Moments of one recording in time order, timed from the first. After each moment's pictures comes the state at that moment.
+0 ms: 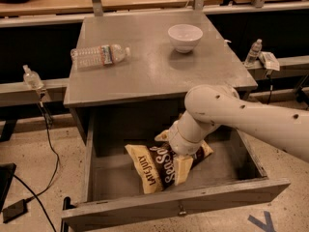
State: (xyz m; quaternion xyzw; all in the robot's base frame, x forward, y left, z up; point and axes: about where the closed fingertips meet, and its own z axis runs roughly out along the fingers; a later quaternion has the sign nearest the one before) arm 0.488 -0.052 0.652 -0.81 0.55 0.10 0.16
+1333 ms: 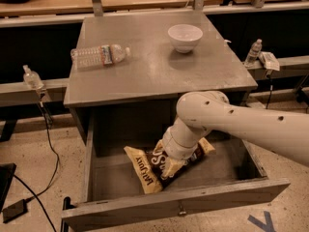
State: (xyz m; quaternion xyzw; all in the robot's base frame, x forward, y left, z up) arm 0.481 -0.041 0.629 -0.83 0.53 0.10 0.14
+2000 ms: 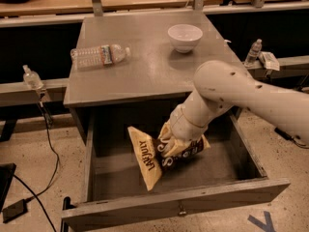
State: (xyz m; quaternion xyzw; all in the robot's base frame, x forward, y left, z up) arm 0.488 -0.043 0.710 -0.81 0.54 0.14 0.19
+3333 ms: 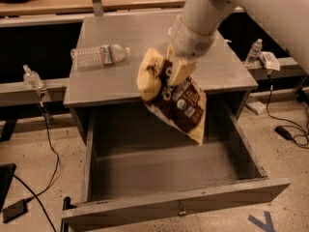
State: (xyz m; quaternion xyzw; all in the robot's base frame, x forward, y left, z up) arm 0.584 -0.062 0.901 -0.81 0.57 0.01 0.16
